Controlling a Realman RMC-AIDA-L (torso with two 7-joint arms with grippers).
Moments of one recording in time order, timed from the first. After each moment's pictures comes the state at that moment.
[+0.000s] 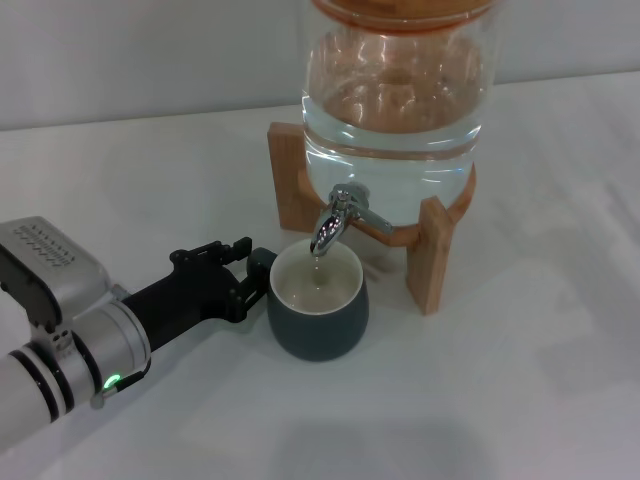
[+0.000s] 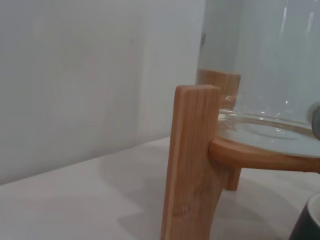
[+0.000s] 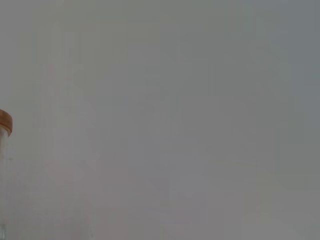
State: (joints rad) left arm -0.69 -2.08 2.84 0.10 -0.57 0.99 -0.67; right arm 0.27 2.01 -0.48 -0.17 2.12 1.49 -2.58
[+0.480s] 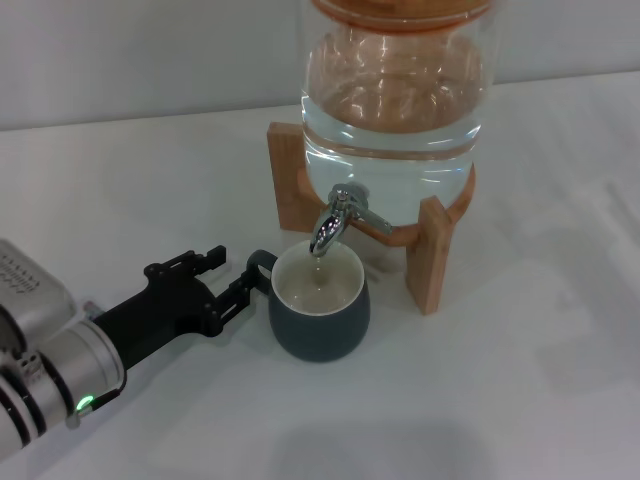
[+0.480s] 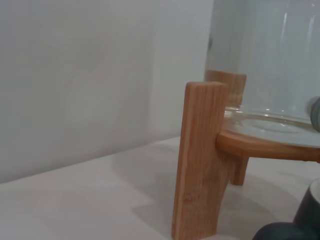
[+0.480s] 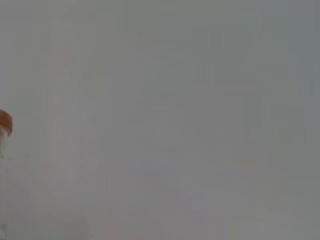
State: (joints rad) left arm -0.64 -2.08 2.83 0.06 -0.57 1.06 -0.65; right arm 0.27 2.01 -0.48 -0.17 2.12 1.49 -2.58
